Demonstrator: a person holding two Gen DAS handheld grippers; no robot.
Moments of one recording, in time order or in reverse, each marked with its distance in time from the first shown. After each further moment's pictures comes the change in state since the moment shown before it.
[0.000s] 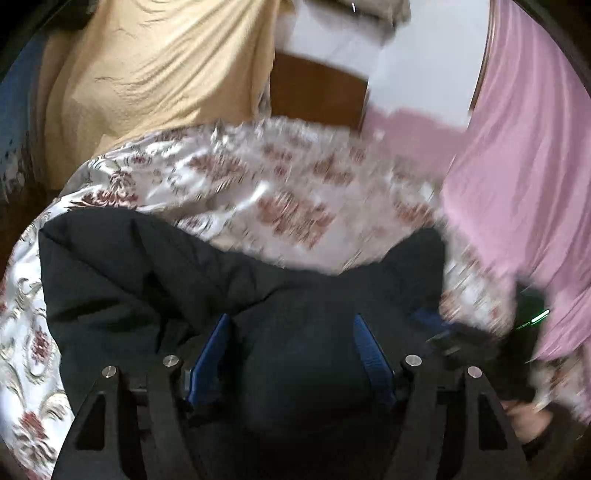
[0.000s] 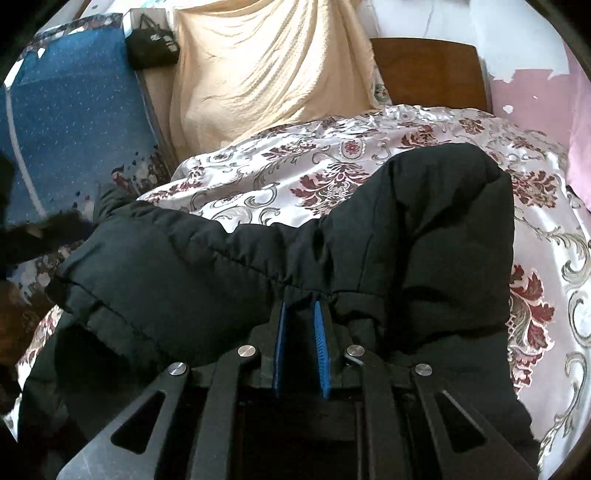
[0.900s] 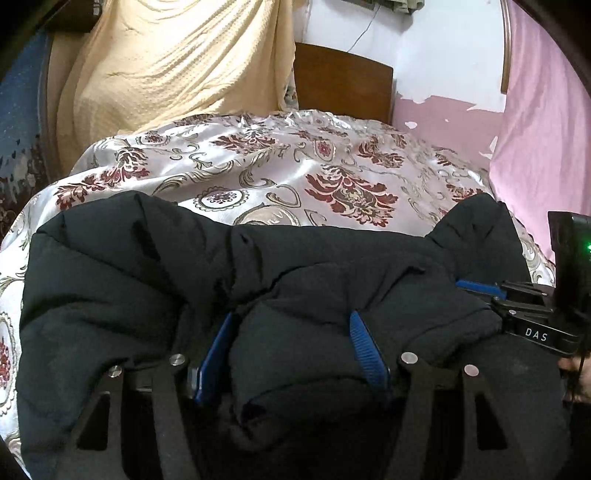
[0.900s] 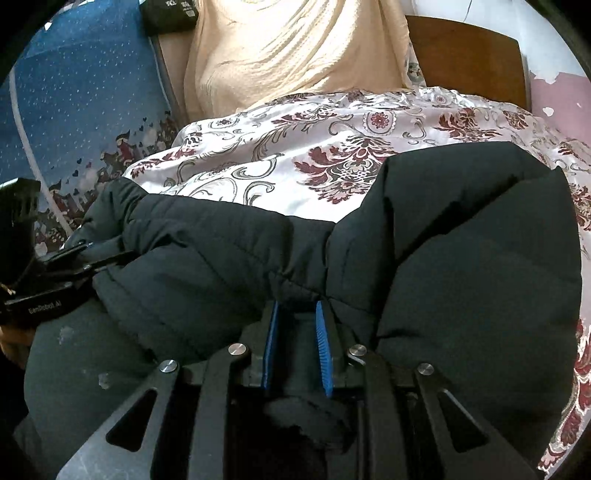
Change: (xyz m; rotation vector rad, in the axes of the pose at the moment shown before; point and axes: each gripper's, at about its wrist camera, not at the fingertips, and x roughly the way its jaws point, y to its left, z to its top) left arm 0.091 0.040 -0.019 -0.011 -0.054 0.096; right arm 0.088 -0.013 0.020 -0.077 0.098 0.066
